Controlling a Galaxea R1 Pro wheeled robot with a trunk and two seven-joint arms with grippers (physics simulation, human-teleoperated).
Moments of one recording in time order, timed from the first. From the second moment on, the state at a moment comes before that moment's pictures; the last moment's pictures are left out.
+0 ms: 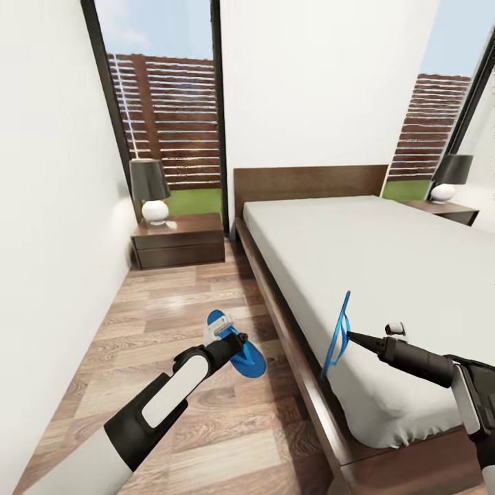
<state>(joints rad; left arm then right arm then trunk) -0.64 0.05 -0.72 -1.28 1.35 0.24 0.76 -0.48 -0.28 -0.38 -1.20 -0.21 0.93 1.35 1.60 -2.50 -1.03</state>
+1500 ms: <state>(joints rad) -0.64 0.05 -0.77 -1.29 1.35 0.24 0.76 -0.47 -0.29 -0.38 -1.19 -0.20 0.93 1.35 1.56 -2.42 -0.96</state>
